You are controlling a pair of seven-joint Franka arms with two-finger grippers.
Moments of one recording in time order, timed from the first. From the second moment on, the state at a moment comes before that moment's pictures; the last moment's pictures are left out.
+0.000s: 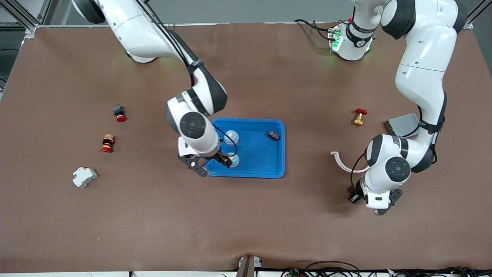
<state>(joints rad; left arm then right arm) -0.02 0.85 -0.15 -1.47 0.22 2.39 -0.99 0.56 0.67 -0.03 -1.39 0.12 2.06 1.10</state>
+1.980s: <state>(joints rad) -0.30 0.68 -0.30 -1.42 0.05 2.15 -1.56 -0.03 0.09 -0.04 -1.61 0.02 1.68 -0.04</state>
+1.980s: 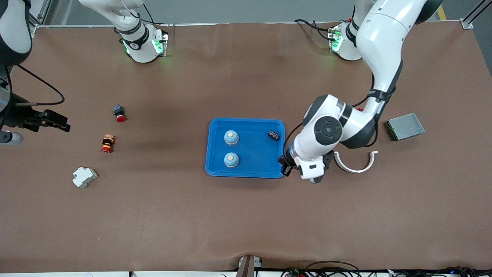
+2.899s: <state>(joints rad) -0.39 0.80 -0.29 -1.42 0.14 2.16 -1.69 -0.03 -0.02 -0.04 -1.69 0.01 1.68 -0.04</state>
